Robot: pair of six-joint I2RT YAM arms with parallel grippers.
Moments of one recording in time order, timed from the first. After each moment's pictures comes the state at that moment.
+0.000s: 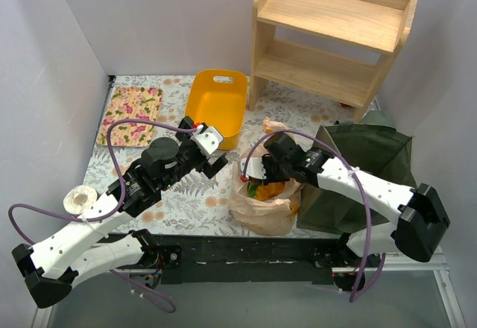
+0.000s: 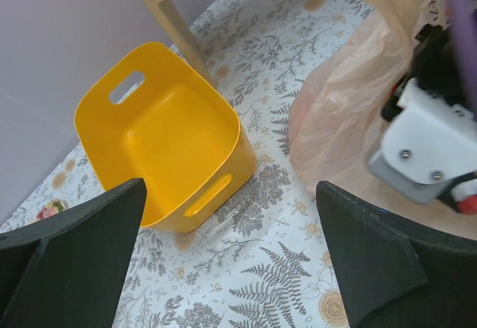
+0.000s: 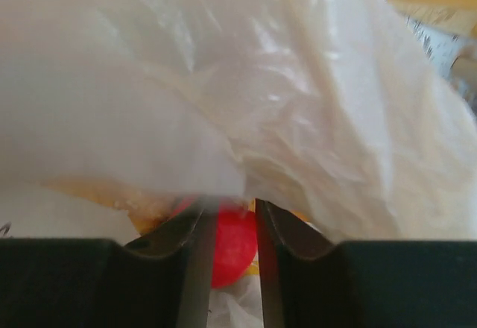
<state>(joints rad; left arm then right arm) -0.86 0.85 0.93 -0.26 -0.15 0.34 0.88 1.30 0.98 -0.63 -0.06 -0.91</state>
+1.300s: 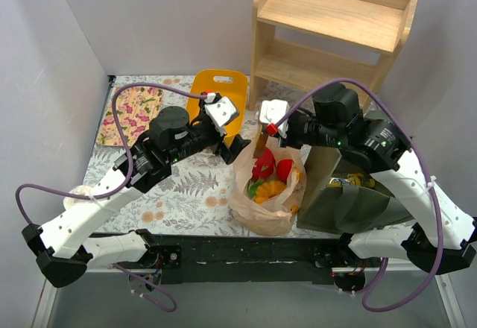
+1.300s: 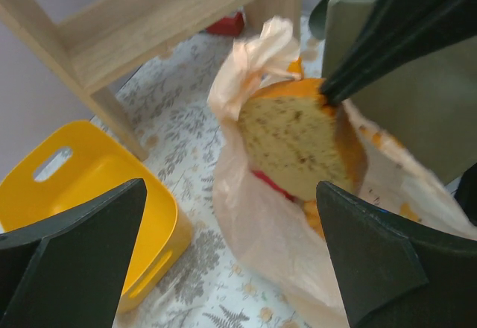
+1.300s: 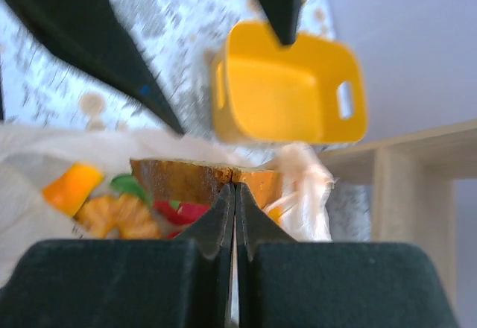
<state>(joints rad) -0.85 1.07 1.23 -0.33 0.08 0.21 0.87 1.19 1.62 -0.91 -0.26 -0.67</state>
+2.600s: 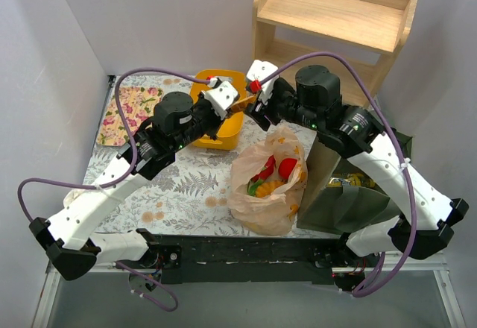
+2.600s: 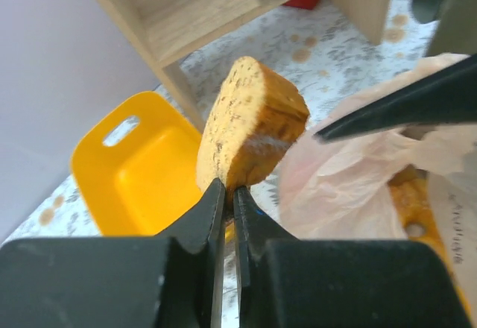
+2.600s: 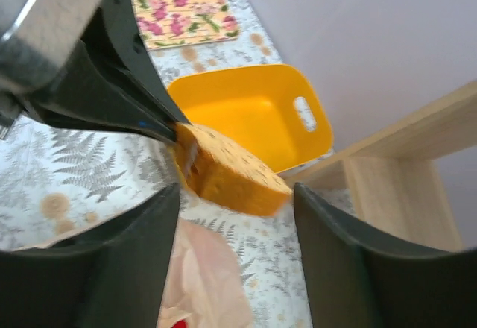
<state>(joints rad) -0.79 1.17 1.38 -0.41 -0.02 0.26 0.87 1.35 1.73 -0.65 -0.10 -0.41</state>
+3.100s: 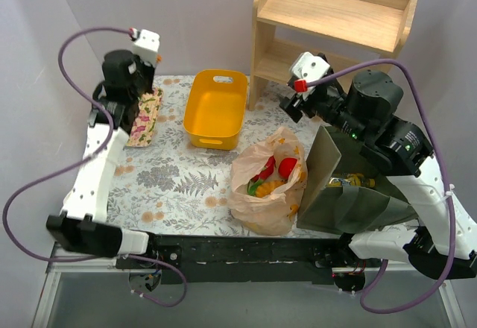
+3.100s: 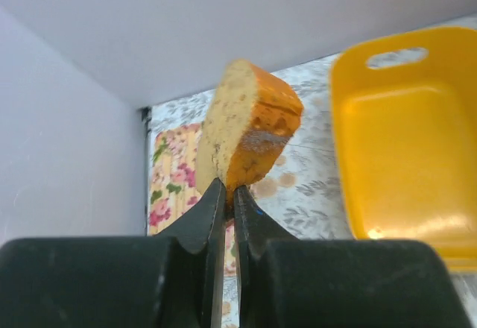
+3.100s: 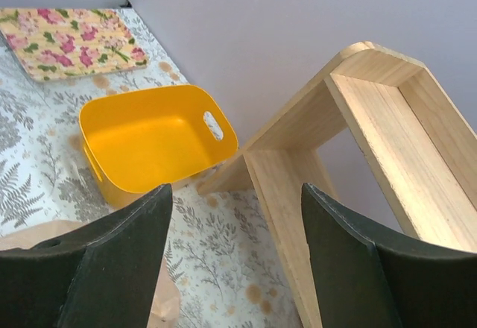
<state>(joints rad) -0.21 1.29 1.51 -0.46 -0.13 0.33 0.82 1.17 1.75 -0.62 0.05 -0.51</state>
